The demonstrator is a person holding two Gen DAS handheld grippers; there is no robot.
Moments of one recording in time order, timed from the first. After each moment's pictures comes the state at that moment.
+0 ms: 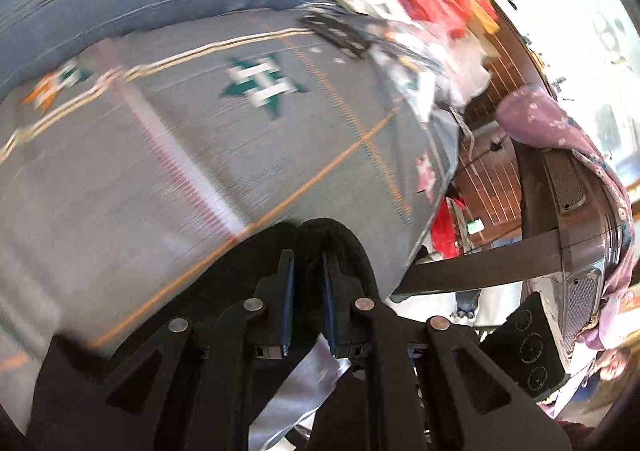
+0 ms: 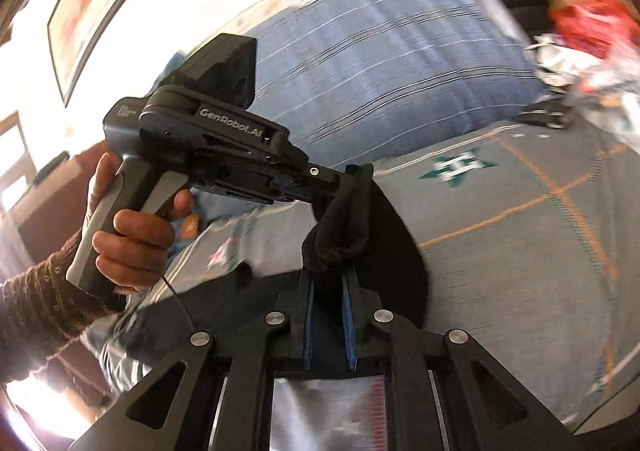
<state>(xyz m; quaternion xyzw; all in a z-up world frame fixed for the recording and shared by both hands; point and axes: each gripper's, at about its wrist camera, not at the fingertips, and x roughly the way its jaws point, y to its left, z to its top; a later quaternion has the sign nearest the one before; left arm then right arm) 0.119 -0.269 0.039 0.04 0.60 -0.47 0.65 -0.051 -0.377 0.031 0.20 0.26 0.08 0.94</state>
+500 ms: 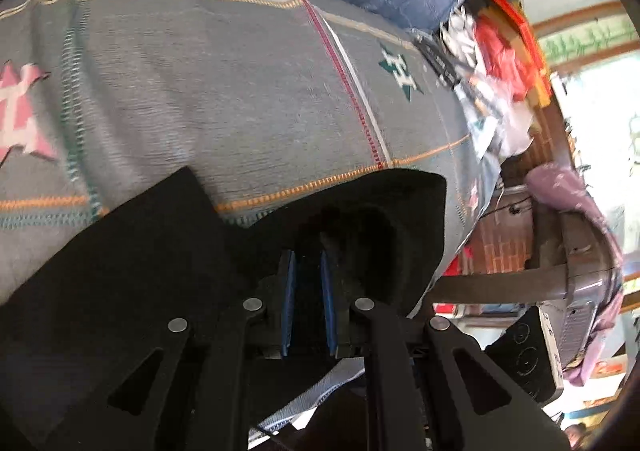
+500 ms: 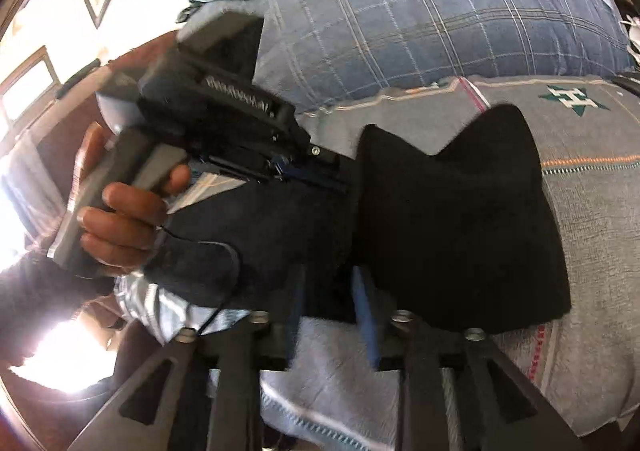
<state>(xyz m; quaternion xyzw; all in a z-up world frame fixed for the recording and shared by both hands) 0.126 -0.139 -0.014 -0.09 0.64 -0.37 0.67 -0.031 -0.282 -0.007 0.15 0.37 0.18 0.90</state>
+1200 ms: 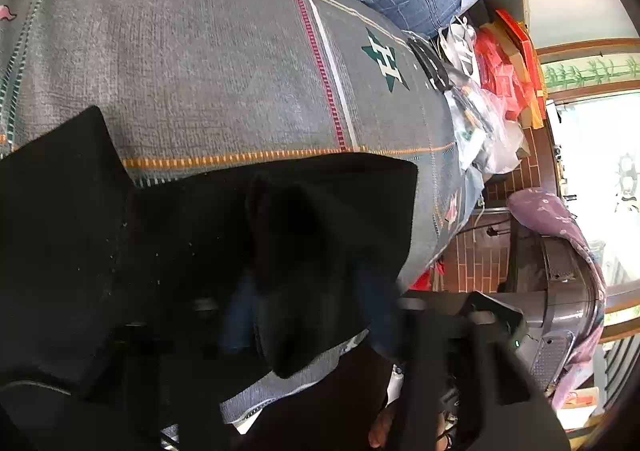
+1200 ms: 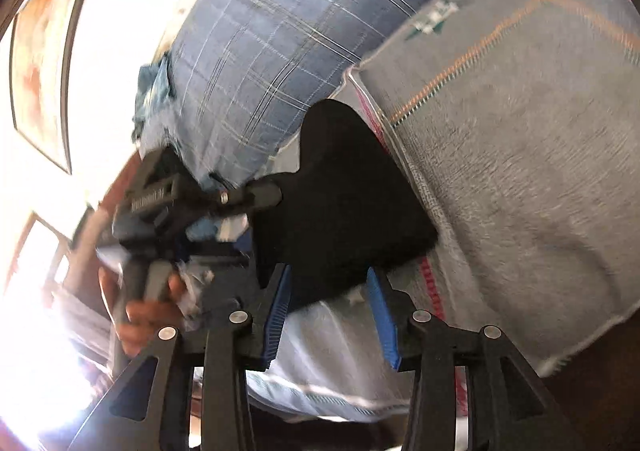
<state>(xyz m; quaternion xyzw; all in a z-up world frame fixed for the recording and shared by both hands) 0.106 -0.178 -0.033 -0.14 0.66 -0.36 0.65 -0.061 -0.394 -0.048 0.42 0.35 0.13 0.83</state>
